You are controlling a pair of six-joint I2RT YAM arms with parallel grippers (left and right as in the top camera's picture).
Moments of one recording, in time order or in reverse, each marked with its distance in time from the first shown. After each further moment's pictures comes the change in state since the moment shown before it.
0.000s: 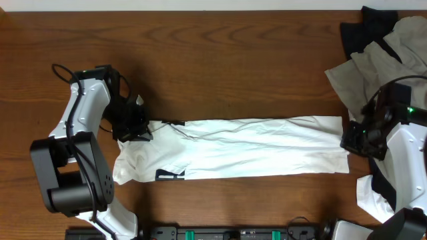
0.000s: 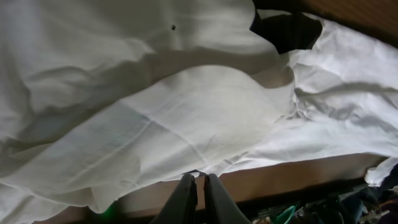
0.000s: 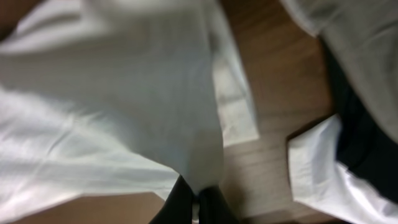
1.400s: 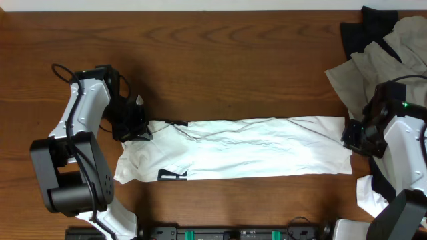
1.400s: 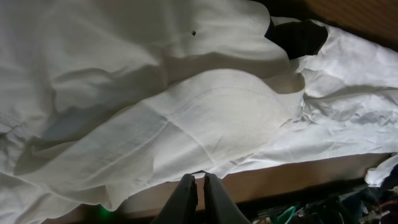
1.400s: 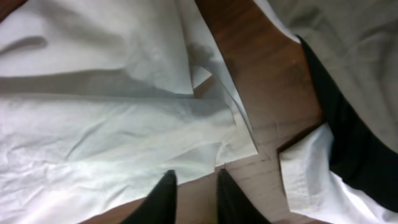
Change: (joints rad) left arm 0.000 0.000 0.000 0.002 0.000 0.000; right arm 0.000 0.081 -0.015 0.050 0.043 0.053
